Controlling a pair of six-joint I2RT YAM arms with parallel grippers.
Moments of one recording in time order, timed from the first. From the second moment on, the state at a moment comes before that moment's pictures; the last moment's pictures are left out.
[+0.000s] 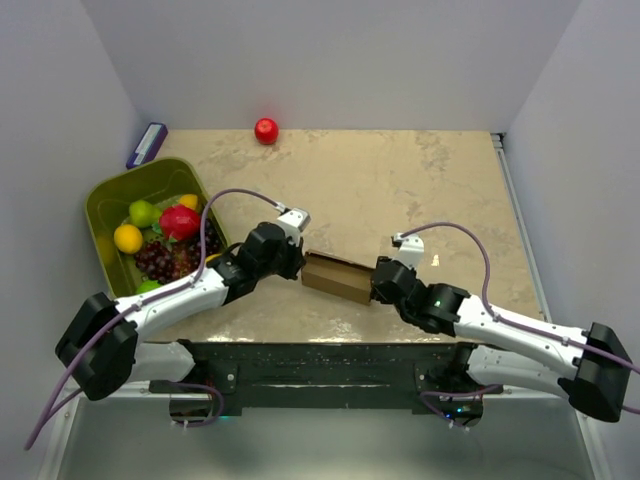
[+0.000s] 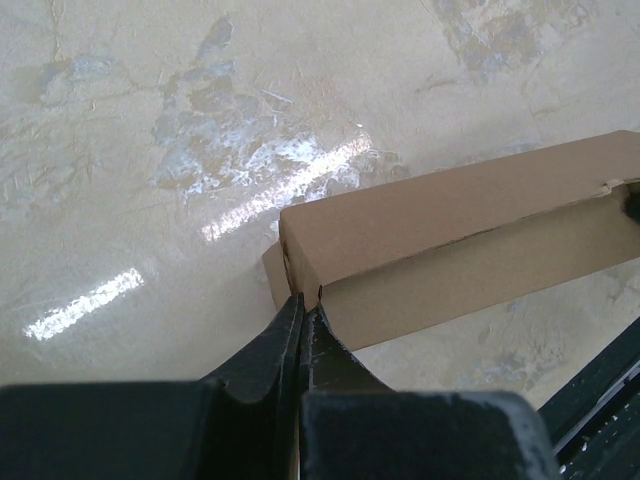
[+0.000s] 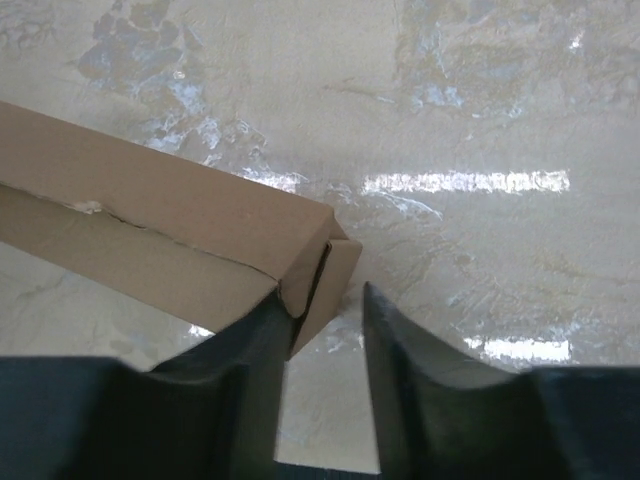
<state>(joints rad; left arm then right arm) -0.74 1.26 0.68 -0.04 -0.01 -0.28 1.00 1.02 0.61 -0.43 0.63 0.87</state>
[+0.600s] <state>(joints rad) -0.74 1.28 0.71 -0.07 -0.01 -0.28 1.00 0.76 0.63 -0.49 0.62 0.86</state>
